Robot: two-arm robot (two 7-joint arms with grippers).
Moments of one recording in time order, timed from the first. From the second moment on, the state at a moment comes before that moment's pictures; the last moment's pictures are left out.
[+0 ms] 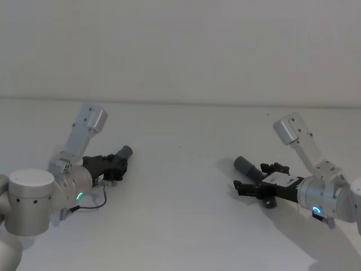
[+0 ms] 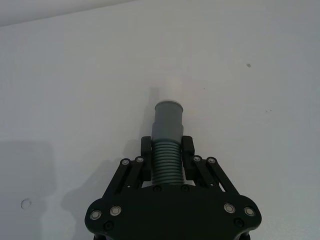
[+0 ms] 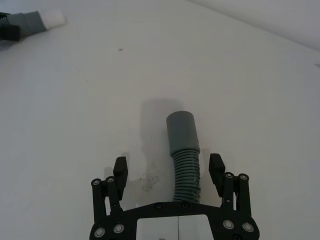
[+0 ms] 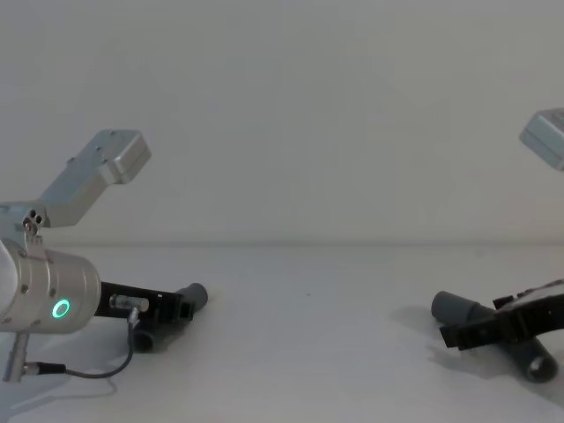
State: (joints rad) left arm -0.41 0.26 0.37 -1.37 -0.33 0.55 -0.13; right arm 0.39 0.43 -0.39 -1.43 0.23 0.56 0.44
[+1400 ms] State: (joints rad) left arm -0.41 0.26 0.37 -1.37 -0.33 0.55 -0.13; right arm 0.40 0.43 -0.40 -1.40 0.25 0.57 0.43
